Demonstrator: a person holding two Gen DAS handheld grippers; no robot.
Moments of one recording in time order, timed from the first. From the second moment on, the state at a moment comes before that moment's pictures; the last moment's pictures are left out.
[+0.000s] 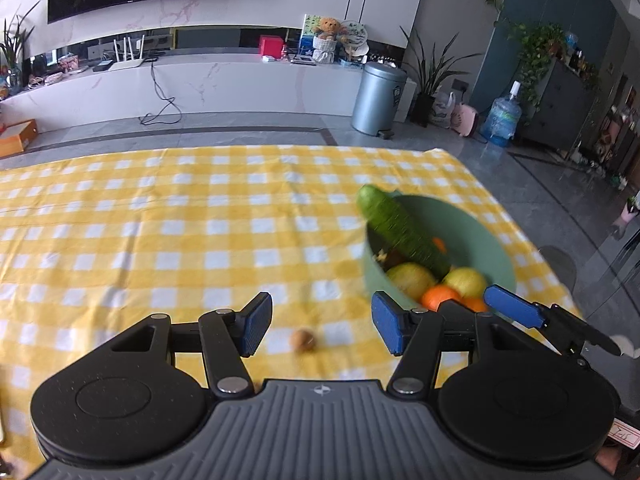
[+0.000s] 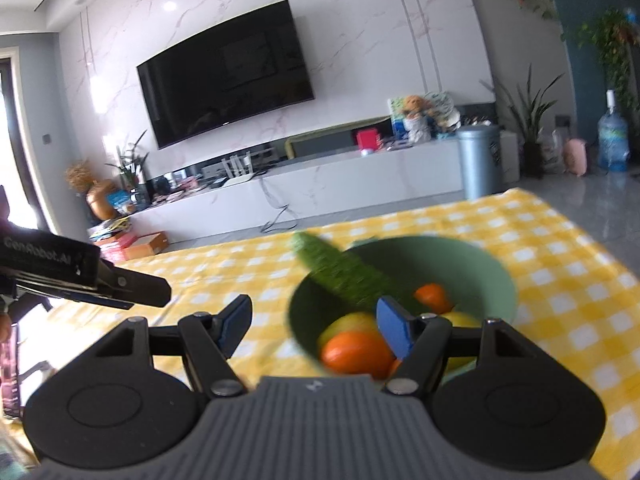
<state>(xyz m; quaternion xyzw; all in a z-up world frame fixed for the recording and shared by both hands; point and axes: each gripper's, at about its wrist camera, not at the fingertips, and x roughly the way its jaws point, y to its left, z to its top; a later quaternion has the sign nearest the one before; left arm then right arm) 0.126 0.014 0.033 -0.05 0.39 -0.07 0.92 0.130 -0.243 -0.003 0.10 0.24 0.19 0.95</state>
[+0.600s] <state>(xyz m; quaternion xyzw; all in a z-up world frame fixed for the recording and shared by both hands) 0.093 0.036 -0.001 -0.01 0.41 -0.06 0.91 0.096 -0.177 -0.036 0.01 0.35 0.27 0.90</state>
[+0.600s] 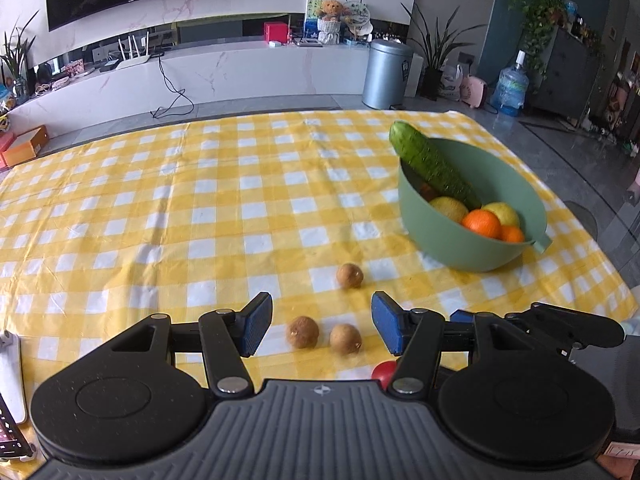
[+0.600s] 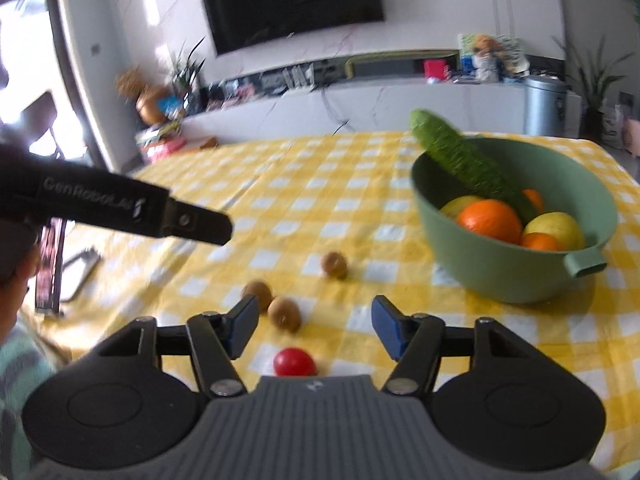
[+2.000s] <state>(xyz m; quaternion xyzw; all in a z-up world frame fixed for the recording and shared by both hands) 0.101 0.046 -0.048 -0.04 0.44 -0.11 0.89 0.111 -0.161 -0.057 -0.04 0.43 0.26 0.87</state>
